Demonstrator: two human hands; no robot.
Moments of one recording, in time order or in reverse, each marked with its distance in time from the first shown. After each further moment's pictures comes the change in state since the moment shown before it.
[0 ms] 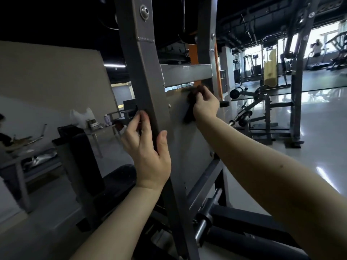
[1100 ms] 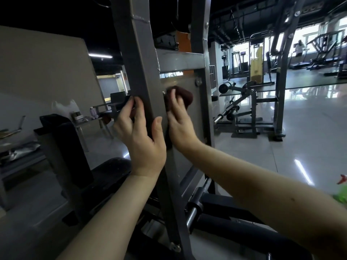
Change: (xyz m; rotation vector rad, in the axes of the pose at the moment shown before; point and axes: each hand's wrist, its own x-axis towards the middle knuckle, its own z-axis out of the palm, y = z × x) left_hand 0.002 0.003 -0.001 -0.101 0.014 -0.010; right_hand -0.113 0.010 -0.010 -0.189 -0.428 -0.230
